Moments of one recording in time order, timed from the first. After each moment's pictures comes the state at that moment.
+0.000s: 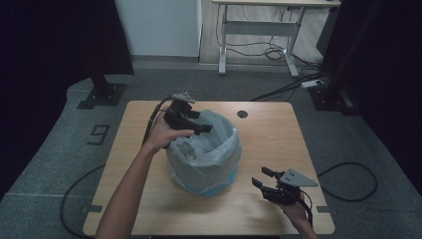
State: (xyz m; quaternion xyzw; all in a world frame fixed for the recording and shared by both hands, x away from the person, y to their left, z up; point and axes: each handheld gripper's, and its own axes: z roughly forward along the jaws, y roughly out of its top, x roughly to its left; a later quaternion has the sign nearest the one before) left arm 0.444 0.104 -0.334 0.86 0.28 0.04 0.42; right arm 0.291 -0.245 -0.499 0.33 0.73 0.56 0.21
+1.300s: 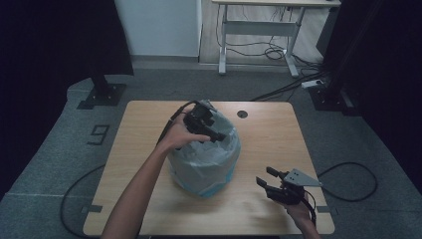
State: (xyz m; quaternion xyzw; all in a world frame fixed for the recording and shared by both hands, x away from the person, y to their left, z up) left arm 0.439 0.072 -0.342 0.89 0.25 0.05 0.37; right arm 0.292 -0.256 -0.502 0.34 0.73 0.55 0.22
